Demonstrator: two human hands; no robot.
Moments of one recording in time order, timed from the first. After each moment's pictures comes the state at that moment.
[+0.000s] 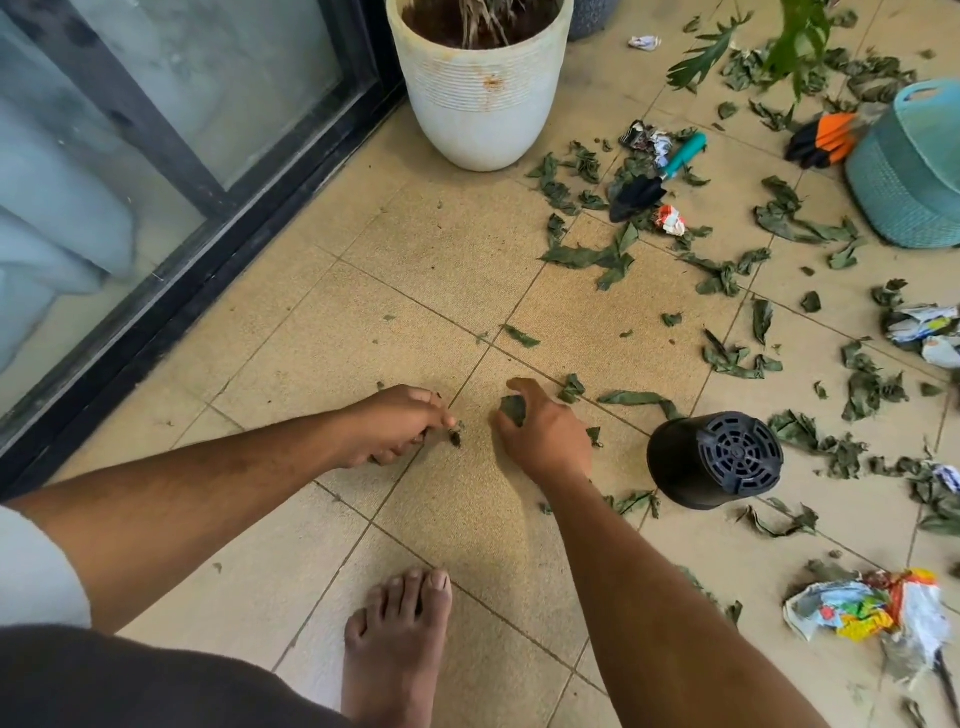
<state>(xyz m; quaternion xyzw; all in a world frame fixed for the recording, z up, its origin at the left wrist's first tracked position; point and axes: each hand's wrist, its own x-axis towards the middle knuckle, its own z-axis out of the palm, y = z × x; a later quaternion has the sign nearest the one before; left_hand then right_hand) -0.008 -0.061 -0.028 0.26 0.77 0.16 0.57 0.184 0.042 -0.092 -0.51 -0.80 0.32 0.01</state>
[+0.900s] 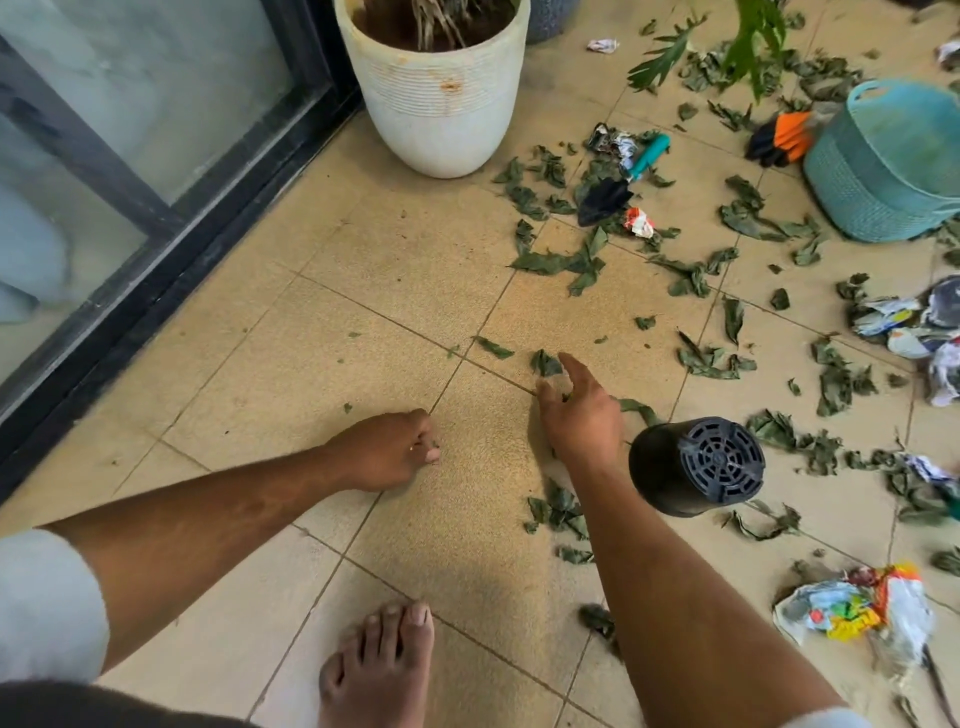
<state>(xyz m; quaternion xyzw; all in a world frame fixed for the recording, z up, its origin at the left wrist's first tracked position) -0.015 -0.046 -0.081 0.56 0.72 0.00 0.41 0.212 0.102 -0.087 -0.63 -0.71 0.31 0.09</state>
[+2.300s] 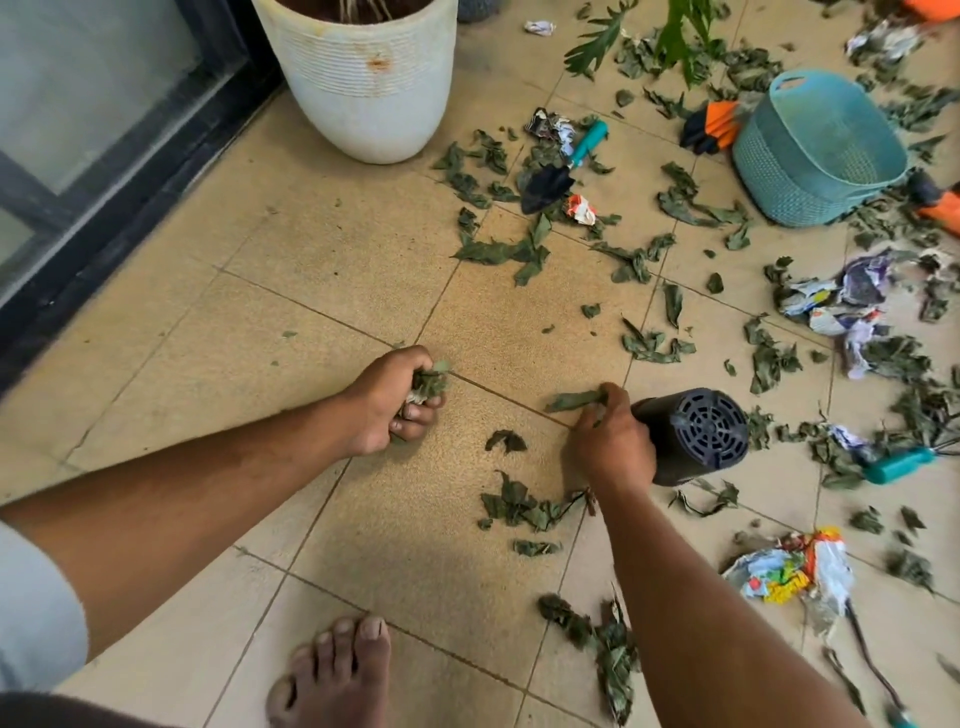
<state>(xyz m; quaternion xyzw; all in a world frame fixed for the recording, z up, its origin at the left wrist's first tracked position) 0.028 0.037 -0.060 0.09 0.59 0.40 0.69 0.301 0.112 -0.092 -0.73 -0.64 0.24 0.03</state>
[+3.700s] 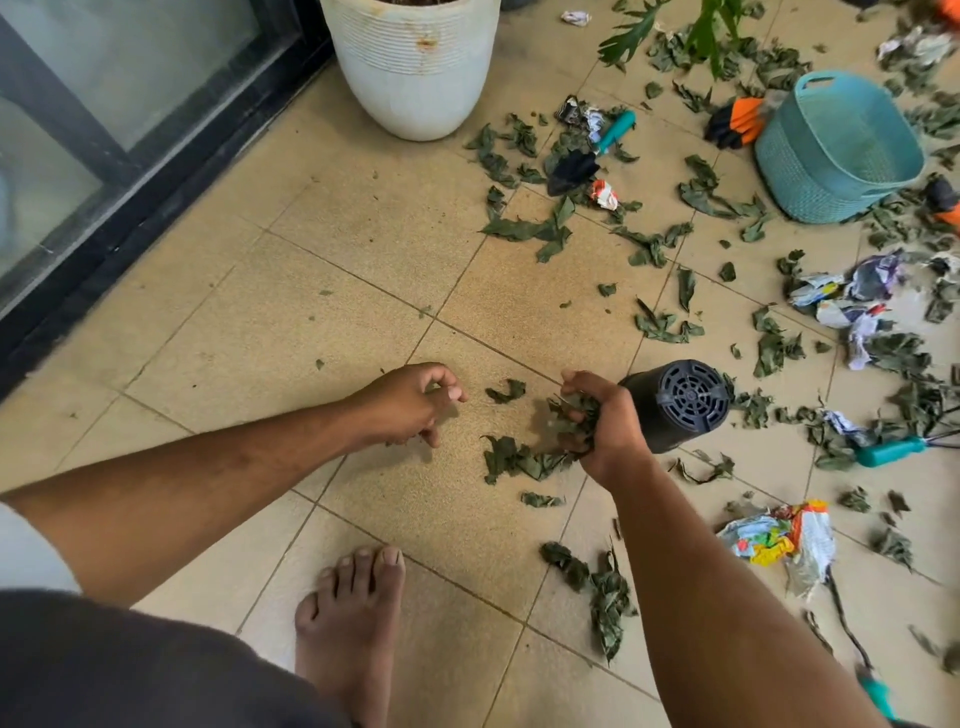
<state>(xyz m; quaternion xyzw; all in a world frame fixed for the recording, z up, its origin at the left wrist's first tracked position) 0.047 -0.035 -0.038 0.37 0.70 0.22 0.56 0.289 0.074 -0.029 -0.55 -0.25 0.77 0.21</state>
